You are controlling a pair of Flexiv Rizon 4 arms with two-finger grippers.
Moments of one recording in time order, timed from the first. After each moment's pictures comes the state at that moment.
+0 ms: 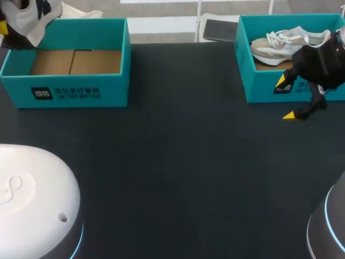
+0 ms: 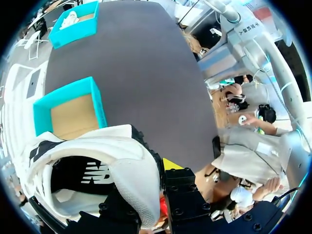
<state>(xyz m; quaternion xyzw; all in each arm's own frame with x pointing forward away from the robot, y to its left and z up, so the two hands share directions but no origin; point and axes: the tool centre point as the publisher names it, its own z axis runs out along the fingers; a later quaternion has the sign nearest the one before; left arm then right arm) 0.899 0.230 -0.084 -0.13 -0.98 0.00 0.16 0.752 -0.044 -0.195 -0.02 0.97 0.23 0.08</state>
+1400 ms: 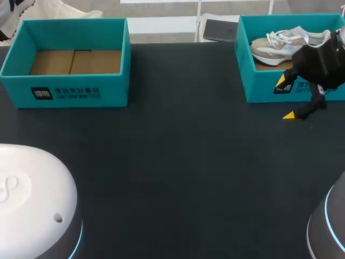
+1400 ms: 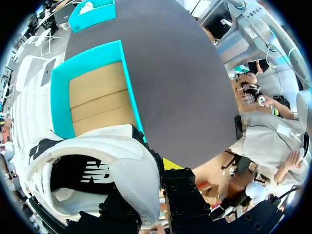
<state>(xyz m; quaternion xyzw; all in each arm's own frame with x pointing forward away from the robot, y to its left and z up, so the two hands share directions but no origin) 0.979 0.329 -0.122 -0.14 -0.99 -0.01 0.09 0.752 -0.044 -0.195 -0.02 0.97 0.23 0.08</state>
